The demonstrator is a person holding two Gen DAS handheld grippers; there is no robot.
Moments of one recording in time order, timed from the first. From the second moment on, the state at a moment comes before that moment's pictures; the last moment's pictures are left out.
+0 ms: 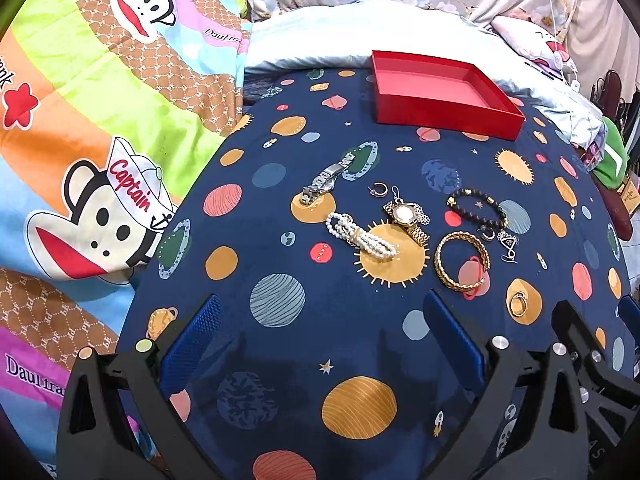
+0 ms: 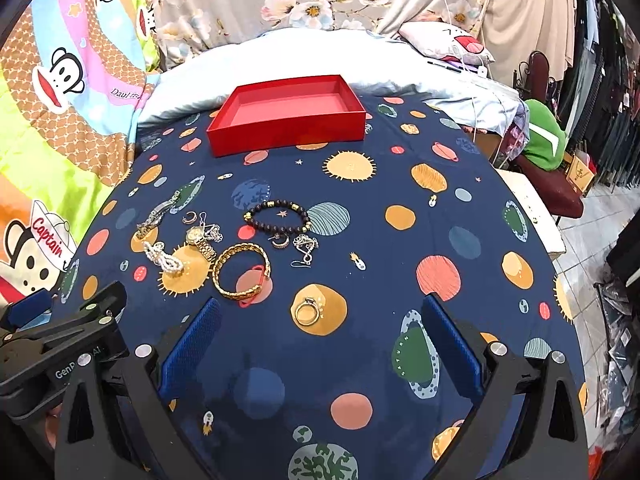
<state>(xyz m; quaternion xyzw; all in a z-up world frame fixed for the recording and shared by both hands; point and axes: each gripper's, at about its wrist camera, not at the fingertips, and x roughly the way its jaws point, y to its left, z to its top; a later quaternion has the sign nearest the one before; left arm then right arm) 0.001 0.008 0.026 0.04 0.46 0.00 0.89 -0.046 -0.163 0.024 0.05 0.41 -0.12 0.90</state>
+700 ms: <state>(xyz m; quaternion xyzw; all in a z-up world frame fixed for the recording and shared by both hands) 0.005 0.004 0.021 0.04 0.46 -0.01 0.89 -0.047 -0.165 0.019 0.06 0.42 -0.13 0.90</state>
